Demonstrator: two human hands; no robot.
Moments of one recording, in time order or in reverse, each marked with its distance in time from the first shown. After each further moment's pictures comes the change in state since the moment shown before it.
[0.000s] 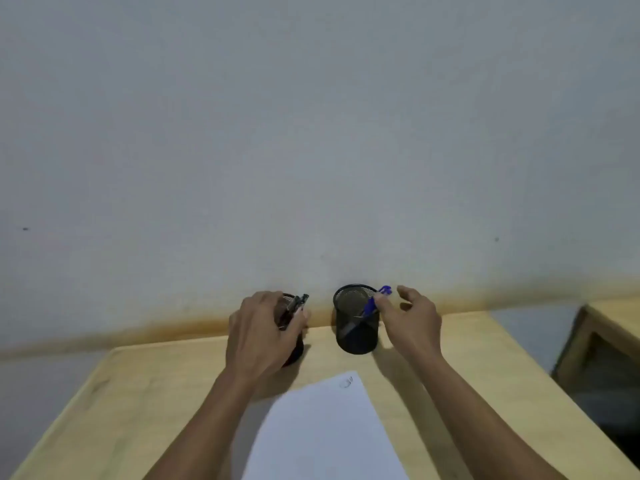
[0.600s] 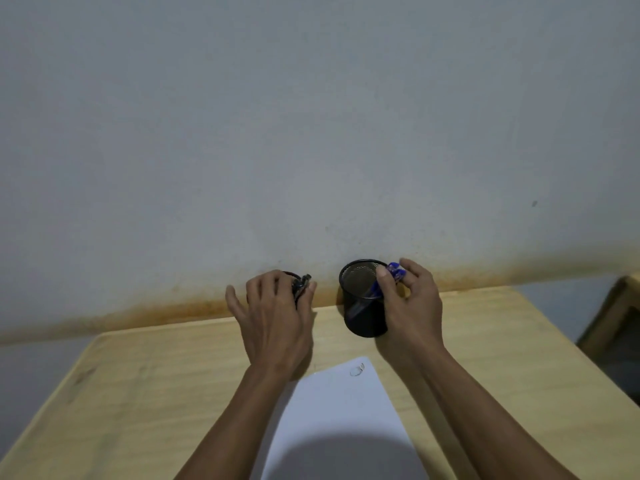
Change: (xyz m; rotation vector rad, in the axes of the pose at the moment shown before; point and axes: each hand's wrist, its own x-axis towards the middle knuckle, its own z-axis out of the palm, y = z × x) left_hand 0.004 -0.007 0.054 0.295 0.144 -0.010; right_hand 0.006 0.024 0.041 0.193 0.008 -0.065
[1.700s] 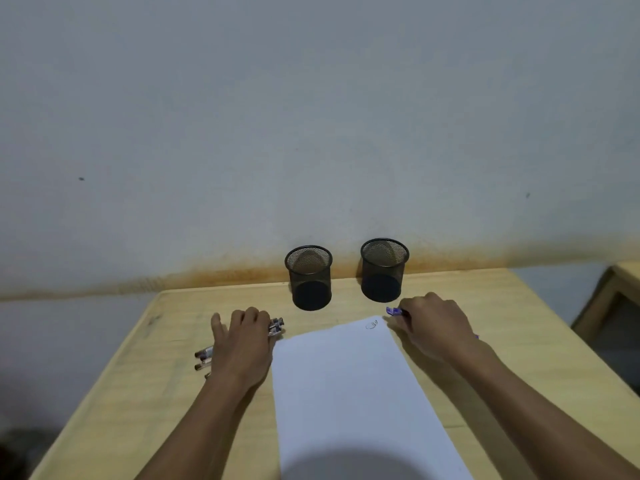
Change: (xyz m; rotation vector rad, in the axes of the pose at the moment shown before) left_hand -0.078 -0.103 -0.061 0.283 -0.519 0.071; right_hand -0.057 -0.008 -0.061 -1.278 -0.529 -0.393
